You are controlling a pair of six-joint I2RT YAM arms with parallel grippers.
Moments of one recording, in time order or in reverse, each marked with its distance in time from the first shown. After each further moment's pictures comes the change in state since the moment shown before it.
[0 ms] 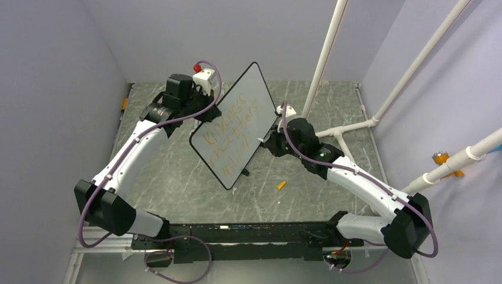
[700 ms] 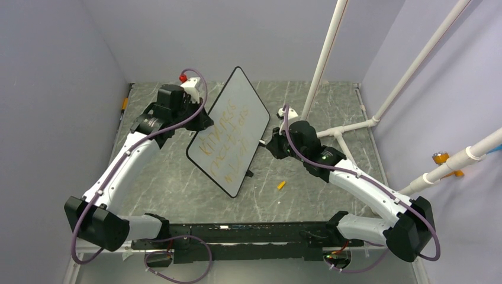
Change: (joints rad) left arm 0.020 -0.111 -0.100 -0.061 -0.042 -0.151; right arm 0.000 -0.038 -0.035 0.000 0.000 0.001
